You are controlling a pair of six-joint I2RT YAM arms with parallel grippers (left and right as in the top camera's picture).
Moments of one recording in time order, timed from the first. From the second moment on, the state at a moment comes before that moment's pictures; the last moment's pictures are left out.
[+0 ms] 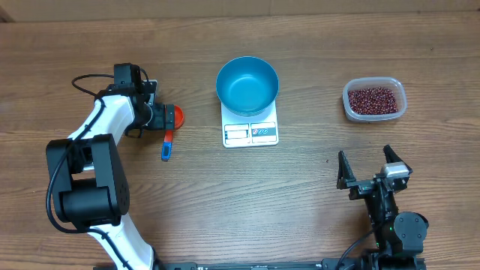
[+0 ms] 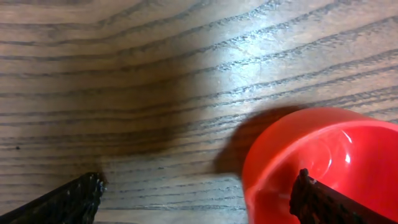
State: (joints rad) left arm 0.09 1.98 1.27 -0.60 0.07 0.06; right arm -0.02 0.01 0.02 -0.02 -0.15 -0.01
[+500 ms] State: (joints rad) left arm 0.09 1.98 1.27 -0.58 0.07 0.07; right arm -0.02 0.01 0.02 -0.02 -0.15 -0.01
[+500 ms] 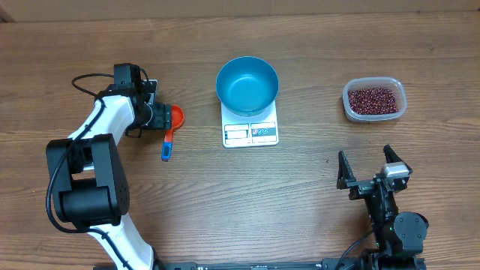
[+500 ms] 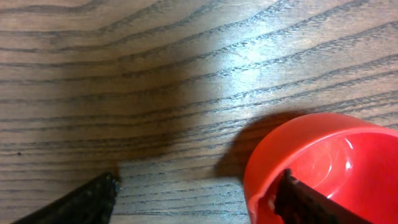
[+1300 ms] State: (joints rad) left arm 0.09 1.98 1.27 -0.57 0.07 0.08; right arm -0.02 0.01 0.02 -0.02 -0.15 -0.01
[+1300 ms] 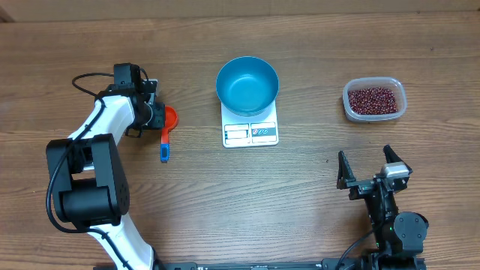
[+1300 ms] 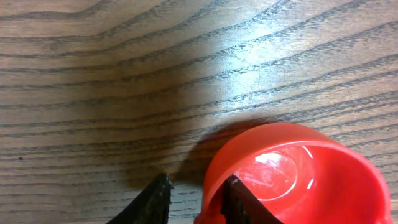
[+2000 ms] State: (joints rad) left arm 0.09 1.98 1.27 -0.58 0.09 0.05; right arm -0.02 0.01 0.02 -0.02 -0.15 -0.01
